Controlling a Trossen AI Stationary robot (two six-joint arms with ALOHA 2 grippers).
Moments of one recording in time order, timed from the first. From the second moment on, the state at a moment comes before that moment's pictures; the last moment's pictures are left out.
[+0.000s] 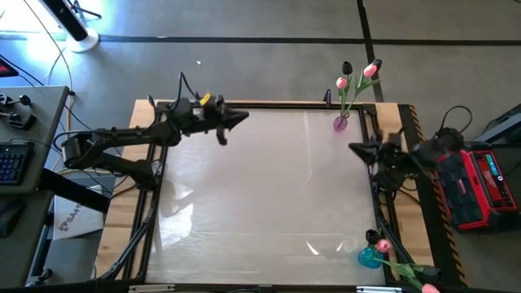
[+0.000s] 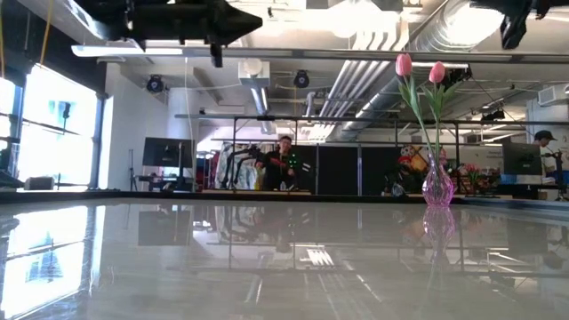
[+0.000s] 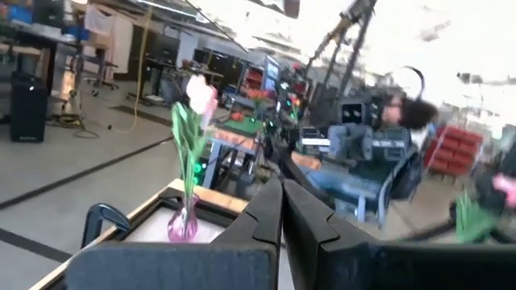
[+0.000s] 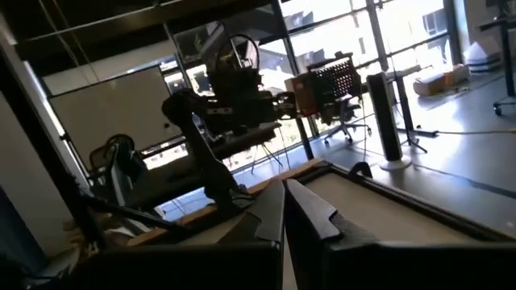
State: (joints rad) left arm 0.42 1.23 0.72 0.65 0.25 -0.31; right arm 0.54 0.20 0.46 -0.09 0.83 0.20
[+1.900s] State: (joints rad) left arm 0.24 0.69 0.20 0.56 0.02 -0.06; right arm -0.12 0.20 0.13 0.14 0.04 0.37
